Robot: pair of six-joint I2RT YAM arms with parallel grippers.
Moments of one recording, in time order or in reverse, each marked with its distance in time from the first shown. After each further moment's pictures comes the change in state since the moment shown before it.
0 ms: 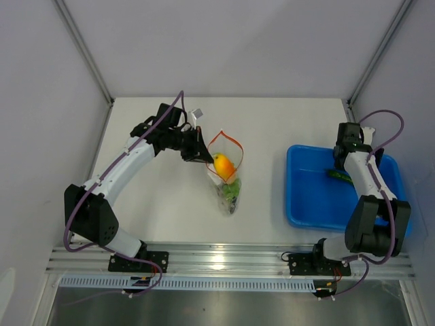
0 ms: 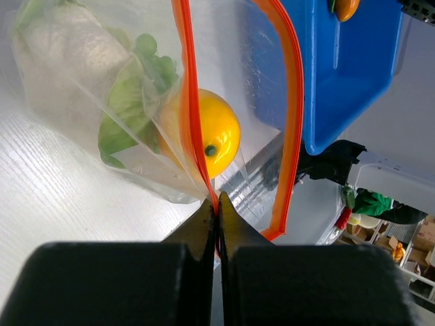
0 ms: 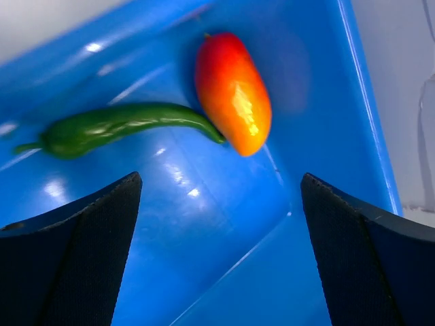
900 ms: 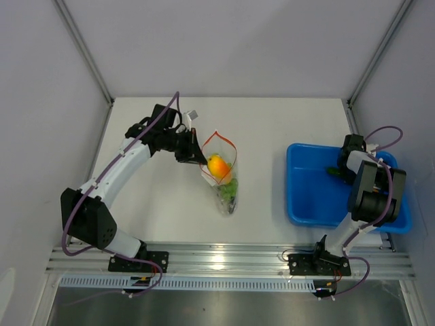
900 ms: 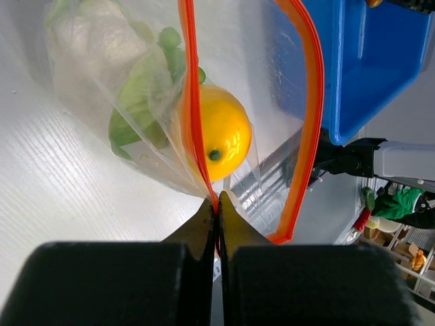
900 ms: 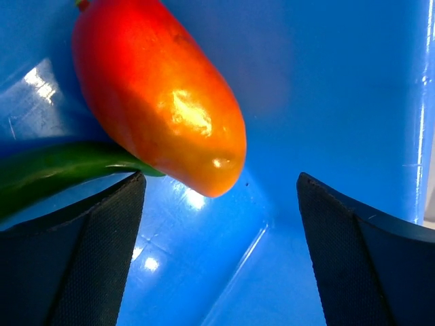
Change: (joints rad) left arm 0.032 -0.027 -0.011 -0.067 -0.031 0.079; right arm -0.165 0.327 -0.064 0.210 0.169 -0.080
